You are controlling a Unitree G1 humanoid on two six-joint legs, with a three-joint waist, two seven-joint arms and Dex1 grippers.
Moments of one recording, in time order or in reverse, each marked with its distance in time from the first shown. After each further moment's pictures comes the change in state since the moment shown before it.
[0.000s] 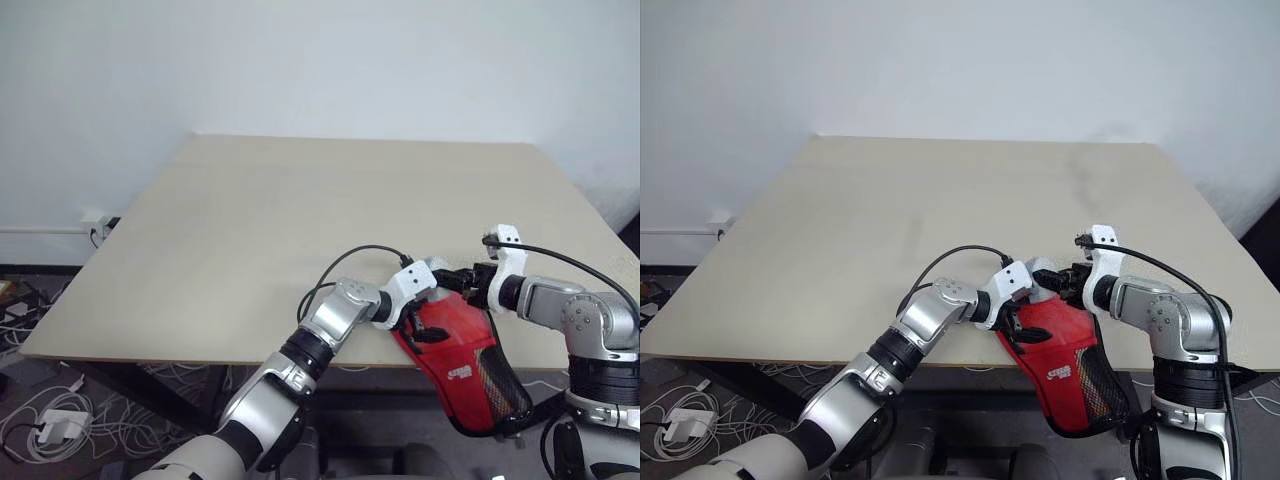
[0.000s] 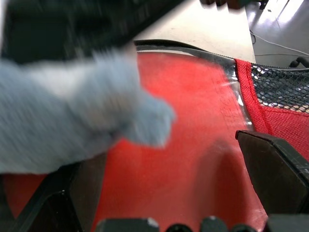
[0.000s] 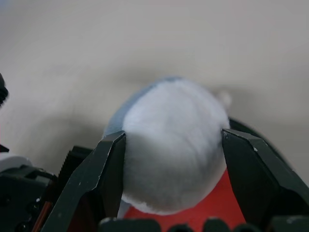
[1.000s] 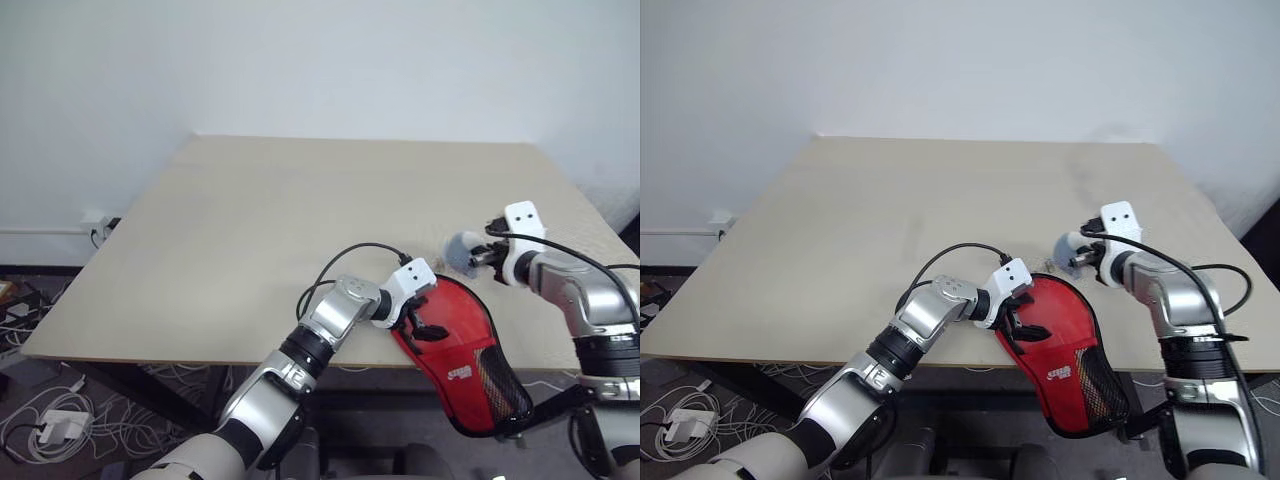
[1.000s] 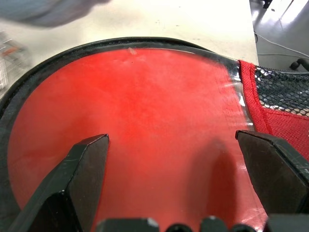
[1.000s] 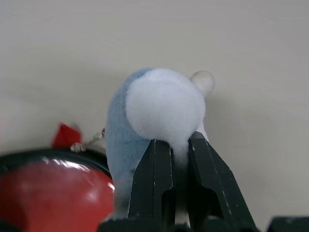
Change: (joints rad) left arm 0.001 0.001 -0.003 -0.043 -0.013 0.089 0.011; right arm -0.071 -0.219 0.181 0.182 -0.277 -0.335 0.035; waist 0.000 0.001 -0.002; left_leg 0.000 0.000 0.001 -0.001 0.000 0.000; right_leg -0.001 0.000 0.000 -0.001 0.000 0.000
